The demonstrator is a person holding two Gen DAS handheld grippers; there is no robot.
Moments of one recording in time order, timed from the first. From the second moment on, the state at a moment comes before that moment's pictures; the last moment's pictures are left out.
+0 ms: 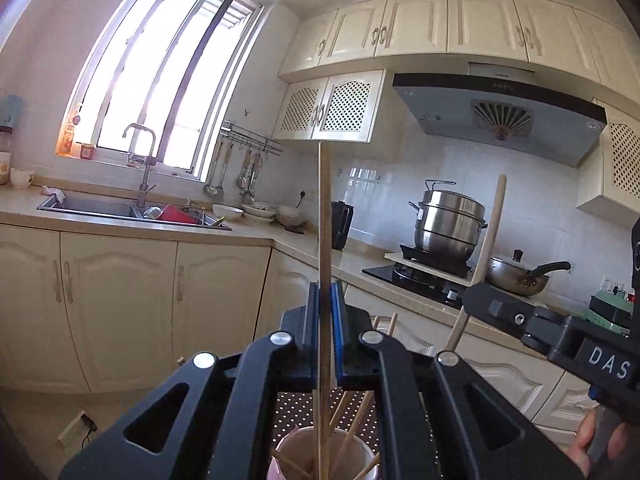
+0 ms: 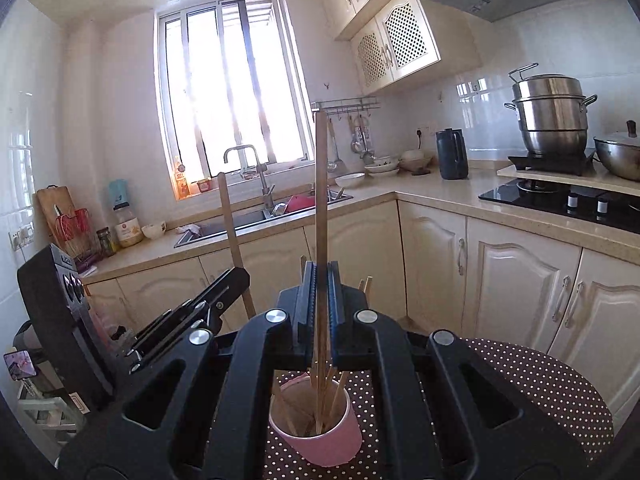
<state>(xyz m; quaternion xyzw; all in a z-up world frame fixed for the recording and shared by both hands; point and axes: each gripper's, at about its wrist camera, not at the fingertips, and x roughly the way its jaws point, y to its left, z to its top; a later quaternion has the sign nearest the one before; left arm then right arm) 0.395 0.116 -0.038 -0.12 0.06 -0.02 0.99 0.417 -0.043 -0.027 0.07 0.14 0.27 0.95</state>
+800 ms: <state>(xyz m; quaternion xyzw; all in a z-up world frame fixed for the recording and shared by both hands) 0.369 0.116 -0.056 -0.09 0.11 -0.03 0.99 0.403 -0.039 -0.078 0.06 0.19 0.25 0.95</state>
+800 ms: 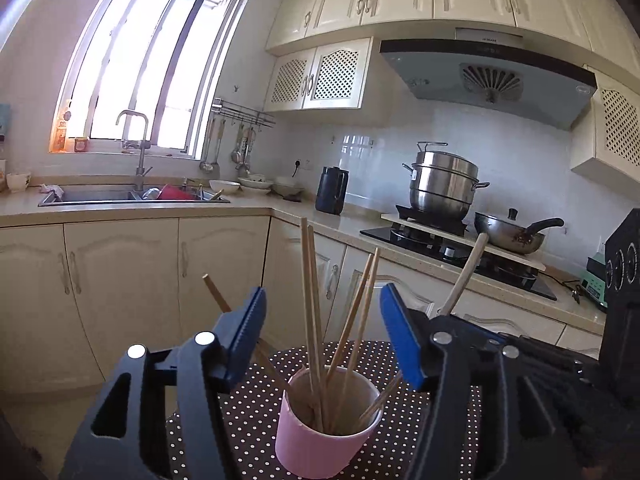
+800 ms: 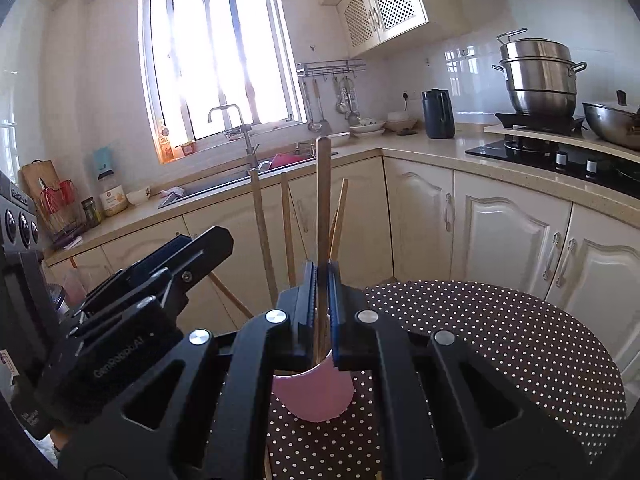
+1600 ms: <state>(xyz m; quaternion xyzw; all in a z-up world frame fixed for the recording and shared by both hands) 0.303 0.106 -0.018 -0.08 0.09 -0.03 0.99 0.345 -0.066 -0.038 0.07 0.15 0.23 0.96</state>
